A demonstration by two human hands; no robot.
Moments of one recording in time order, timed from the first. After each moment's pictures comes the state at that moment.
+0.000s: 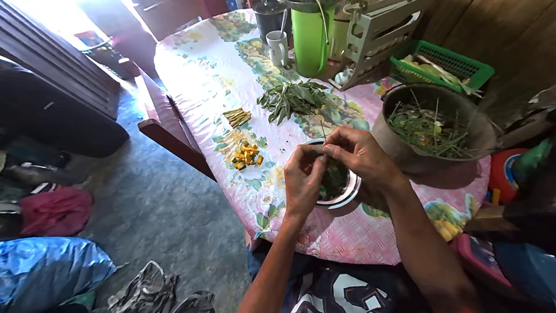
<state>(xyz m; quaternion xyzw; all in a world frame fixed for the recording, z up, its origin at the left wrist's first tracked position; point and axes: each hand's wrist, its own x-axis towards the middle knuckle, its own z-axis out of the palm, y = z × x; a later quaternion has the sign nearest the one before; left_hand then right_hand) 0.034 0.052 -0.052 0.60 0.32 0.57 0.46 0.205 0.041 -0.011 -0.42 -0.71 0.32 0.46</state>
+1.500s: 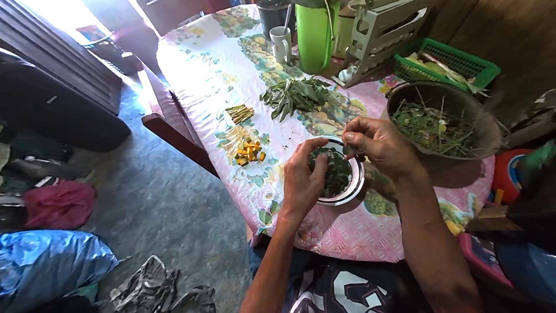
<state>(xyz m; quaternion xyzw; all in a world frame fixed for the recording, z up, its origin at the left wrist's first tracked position) 0.020 0.052 -0.036 0.72 0.39 0.47 0.32 0.220 0.045 -0.004 -0.43 -0.61 0.44 0.51</state>
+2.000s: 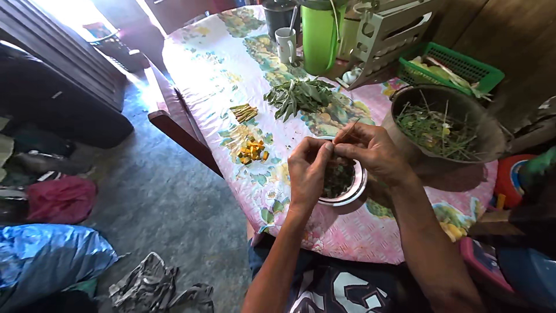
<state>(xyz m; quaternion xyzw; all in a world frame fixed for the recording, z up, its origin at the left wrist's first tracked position) 0.036 0.051 -0.035 0.54 0.30 0.59 0.52 0.209 0.041 -0.012 -0.37 -0.67 0.40 0.50</state>
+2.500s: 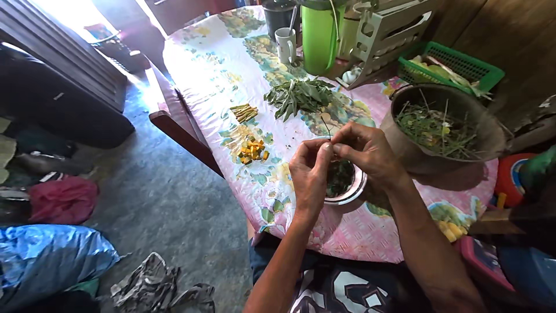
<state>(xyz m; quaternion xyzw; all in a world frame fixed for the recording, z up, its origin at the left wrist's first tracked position) 0.044 0.041 -0.039 0.48 0.30 0.62 0.53 0.202 0.043 -0.017 -0.35 -0.70 0.35 0.51</state>
